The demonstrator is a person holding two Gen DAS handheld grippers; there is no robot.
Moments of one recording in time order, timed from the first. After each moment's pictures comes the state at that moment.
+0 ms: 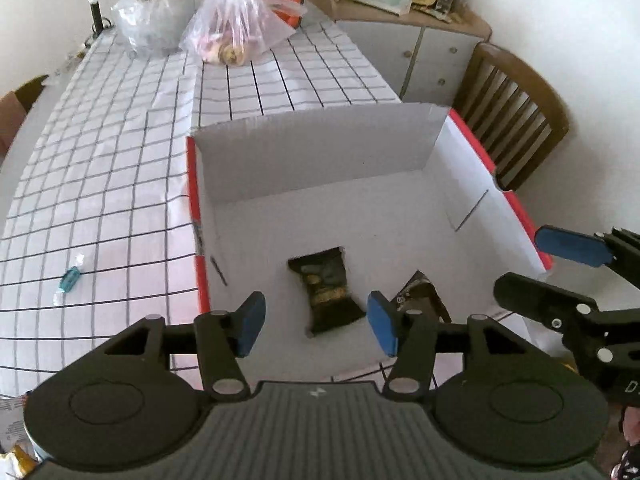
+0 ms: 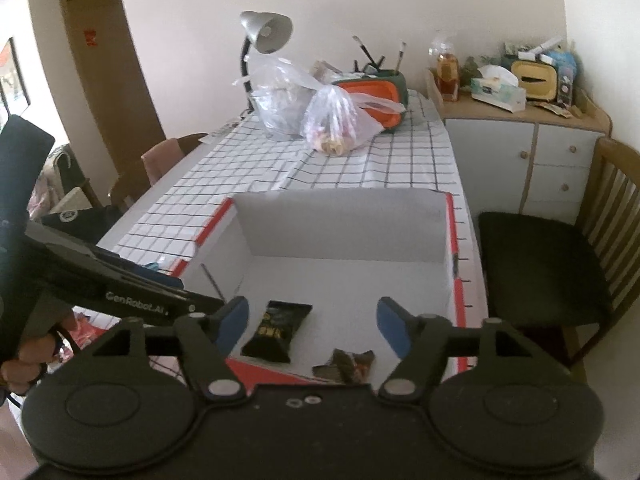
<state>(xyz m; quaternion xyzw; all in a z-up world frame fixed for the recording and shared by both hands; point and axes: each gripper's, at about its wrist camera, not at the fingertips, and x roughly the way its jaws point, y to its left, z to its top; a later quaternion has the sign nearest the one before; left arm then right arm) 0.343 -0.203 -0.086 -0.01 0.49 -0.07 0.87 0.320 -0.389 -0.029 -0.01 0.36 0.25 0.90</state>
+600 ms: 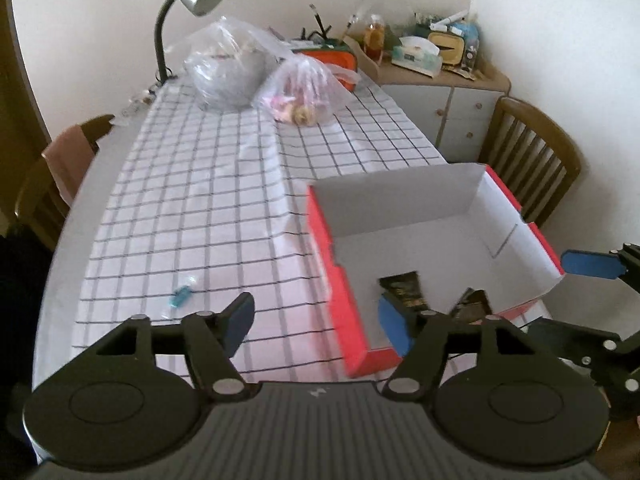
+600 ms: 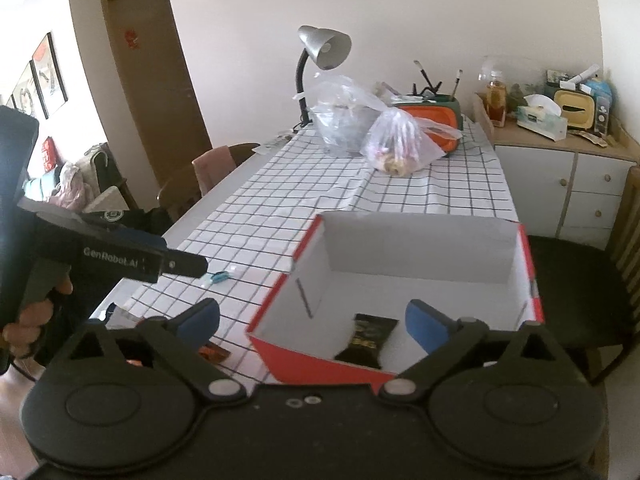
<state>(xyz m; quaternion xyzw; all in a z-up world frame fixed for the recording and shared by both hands) 0.280 -0.109 -0.024 0.00 0.42 -0.03 0.91 0.272 -0.319 0.004 -0.01 0.34 0.29 0.90</state>
